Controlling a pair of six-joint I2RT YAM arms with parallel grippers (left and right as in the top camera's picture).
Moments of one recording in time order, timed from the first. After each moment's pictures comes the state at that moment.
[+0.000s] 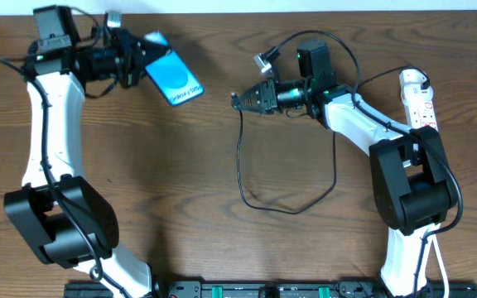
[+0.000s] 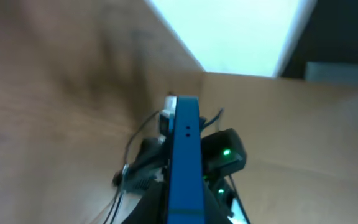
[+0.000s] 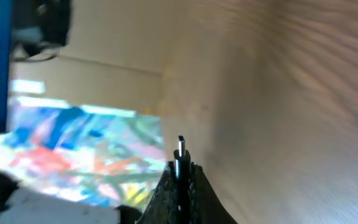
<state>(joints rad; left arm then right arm) 0.22 1.85 1.68 -0.72 1.16 -0.66 0.36 2.09 1.39 0.15 -1.25 0.72</state>
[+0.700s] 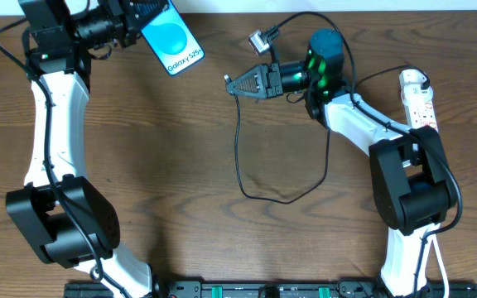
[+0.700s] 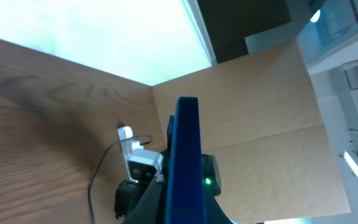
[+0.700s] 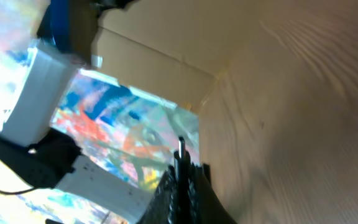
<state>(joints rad) 0.21 1.85 1.68 -0.06 1.31 -0.97 0.37 2.09 1.39 0.81 -1.40 1.19</state>
